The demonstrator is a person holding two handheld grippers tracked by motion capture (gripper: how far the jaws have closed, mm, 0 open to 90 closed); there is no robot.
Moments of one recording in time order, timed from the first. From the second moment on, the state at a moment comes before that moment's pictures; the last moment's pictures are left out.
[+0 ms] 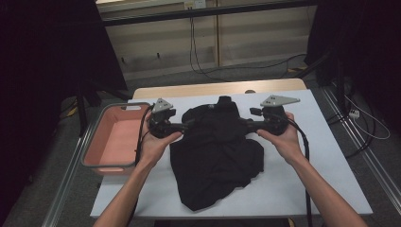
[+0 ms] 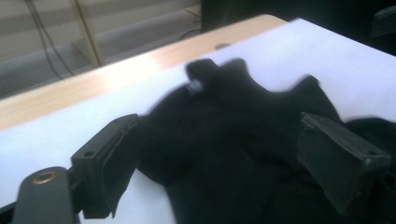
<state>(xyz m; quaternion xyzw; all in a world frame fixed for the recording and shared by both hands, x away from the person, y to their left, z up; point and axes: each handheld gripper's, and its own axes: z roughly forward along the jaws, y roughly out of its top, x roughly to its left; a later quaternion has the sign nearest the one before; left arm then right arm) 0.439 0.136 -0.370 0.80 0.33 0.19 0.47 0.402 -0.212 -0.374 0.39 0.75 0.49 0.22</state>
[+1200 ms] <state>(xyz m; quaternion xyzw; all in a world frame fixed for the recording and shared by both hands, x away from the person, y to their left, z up) 0.305 0.112 -0.447 0.90 0.20 0.06 0.37 0.311 -0.219 -0.458 0.38 0.84 0.35 0.19</state>
